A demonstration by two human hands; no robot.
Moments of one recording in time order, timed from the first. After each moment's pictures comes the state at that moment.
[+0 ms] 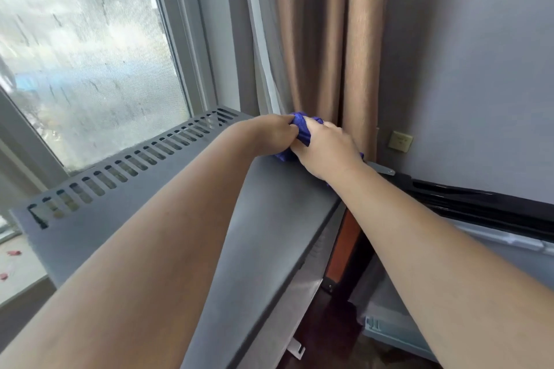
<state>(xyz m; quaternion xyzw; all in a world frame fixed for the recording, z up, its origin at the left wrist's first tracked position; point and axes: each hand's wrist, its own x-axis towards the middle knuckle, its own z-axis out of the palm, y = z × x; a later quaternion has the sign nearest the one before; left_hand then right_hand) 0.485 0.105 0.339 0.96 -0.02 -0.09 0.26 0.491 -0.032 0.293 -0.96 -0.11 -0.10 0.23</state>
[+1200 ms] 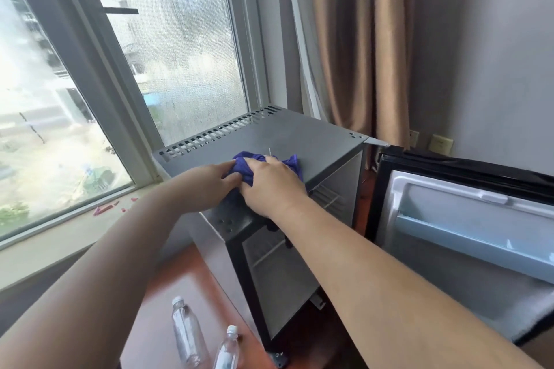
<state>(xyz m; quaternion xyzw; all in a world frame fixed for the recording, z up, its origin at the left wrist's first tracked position) 0.210 0.153 0.338 0.98 0.13 -0.04 0.17 0.279 0.017 0.293 -0.91 -0.31 -0.01 0.27</state>
